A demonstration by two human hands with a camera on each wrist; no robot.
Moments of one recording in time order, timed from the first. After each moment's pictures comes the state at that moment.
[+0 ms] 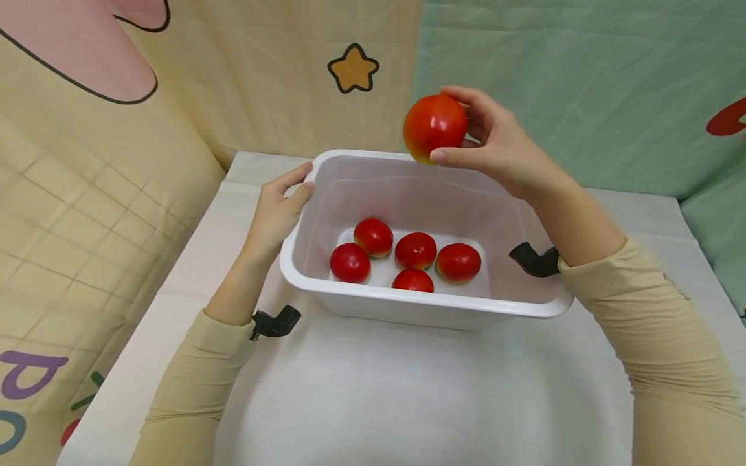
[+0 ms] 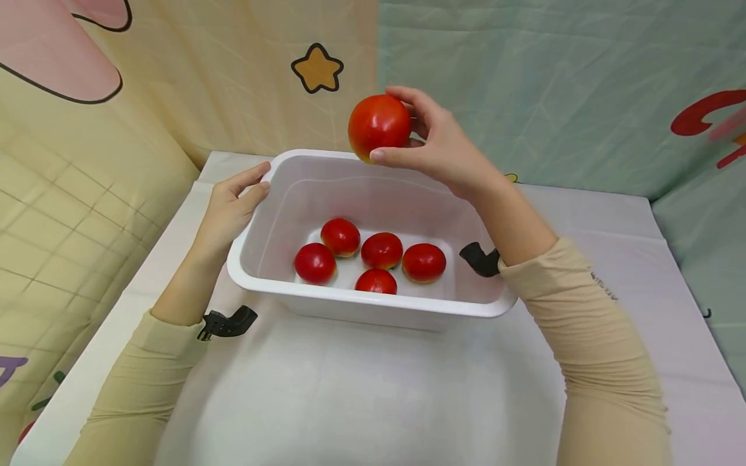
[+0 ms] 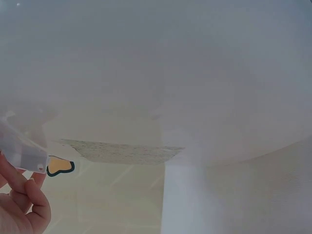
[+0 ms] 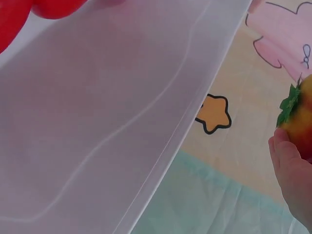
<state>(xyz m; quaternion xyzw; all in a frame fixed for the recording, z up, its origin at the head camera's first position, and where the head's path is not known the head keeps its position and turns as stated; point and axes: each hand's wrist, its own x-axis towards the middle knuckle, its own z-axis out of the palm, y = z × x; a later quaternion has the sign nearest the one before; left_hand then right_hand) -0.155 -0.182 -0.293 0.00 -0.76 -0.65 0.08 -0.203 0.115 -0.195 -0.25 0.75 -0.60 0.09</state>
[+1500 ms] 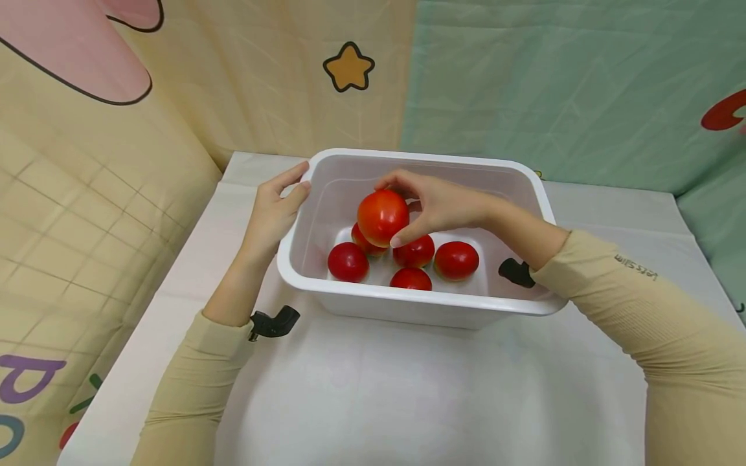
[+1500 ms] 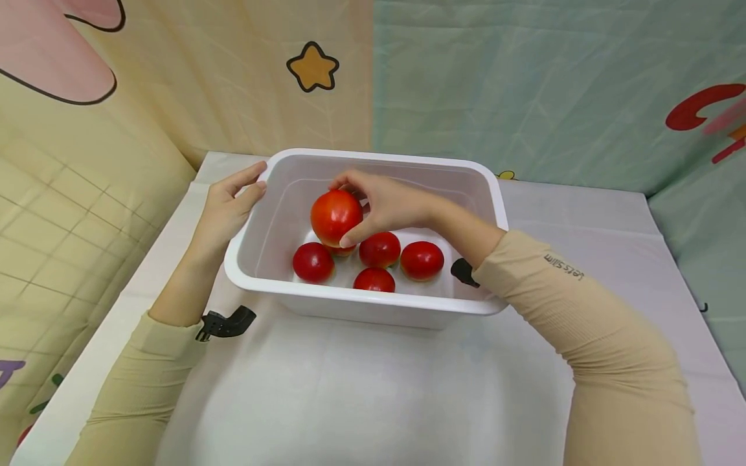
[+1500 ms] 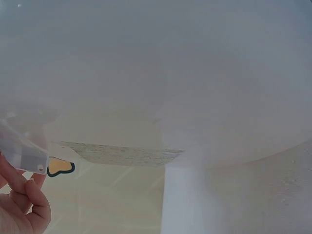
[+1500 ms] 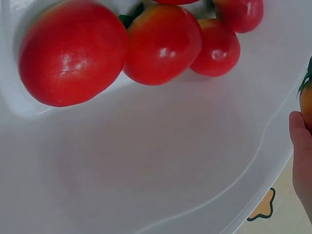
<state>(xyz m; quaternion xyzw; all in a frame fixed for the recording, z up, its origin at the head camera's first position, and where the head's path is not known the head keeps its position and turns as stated) -0.155 -0.184 -0.293 0.00 -0.77 -0.64 0.09 -0.202 0.079 -0.251 -0.40 0.78 -0.39 0.27</state>
